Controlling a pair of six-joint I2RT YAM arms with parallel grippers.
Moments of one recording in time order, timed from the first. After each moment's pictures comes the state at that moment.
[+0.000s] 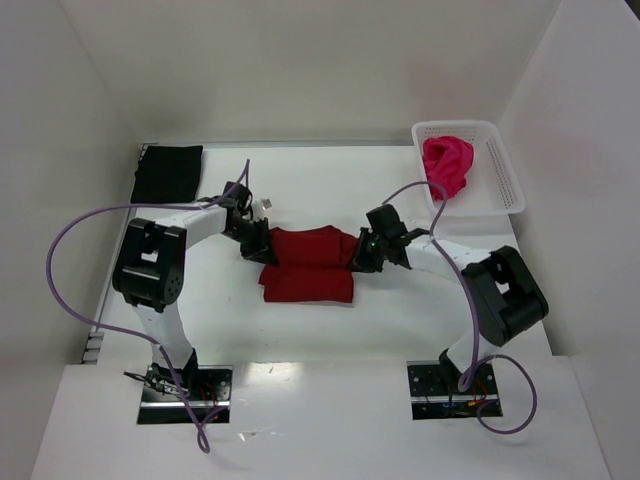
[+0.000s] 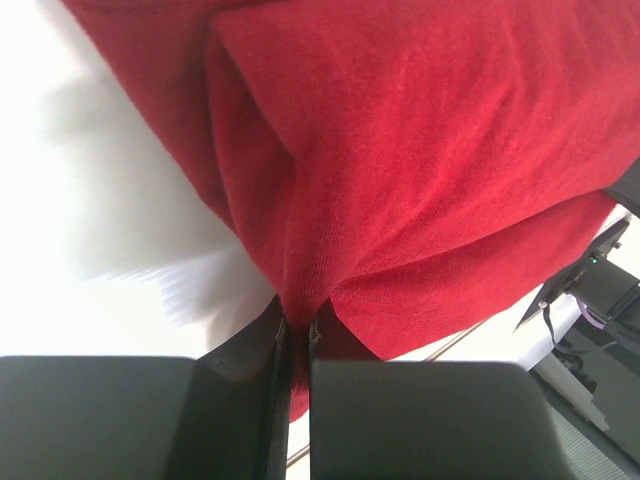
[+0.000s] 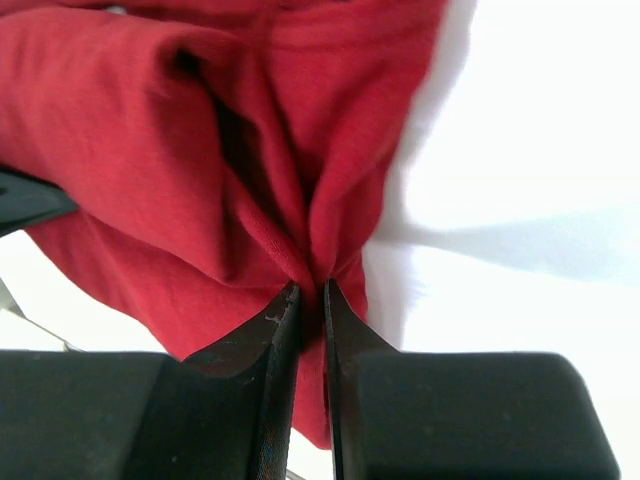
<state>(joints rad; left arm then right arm) -0.22 1.87 1.17 -0.58 0.56 -0.32 0.48 1.60 0.86 -0.20 -0.20 0.80</state>
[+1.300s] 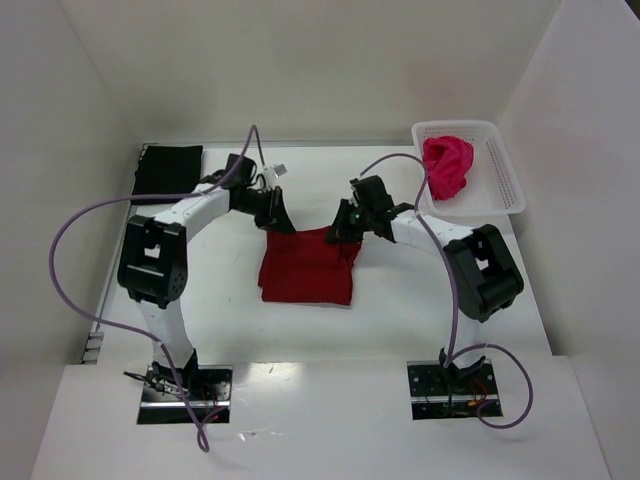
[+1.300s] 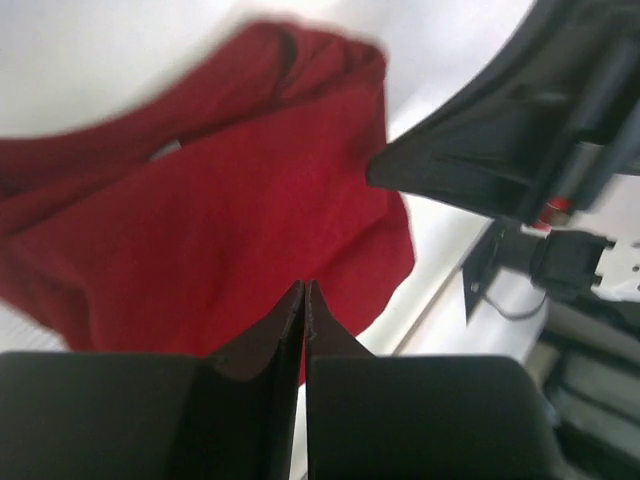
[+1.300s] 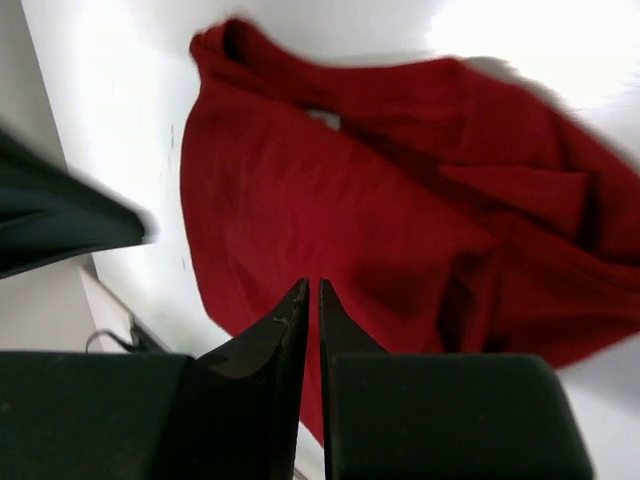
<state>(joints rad) -0.23 1.86 1.40 -0.53 0.78 -0.26 0.47 1.76 1.12 -0.15 -0.36 0.74</state>
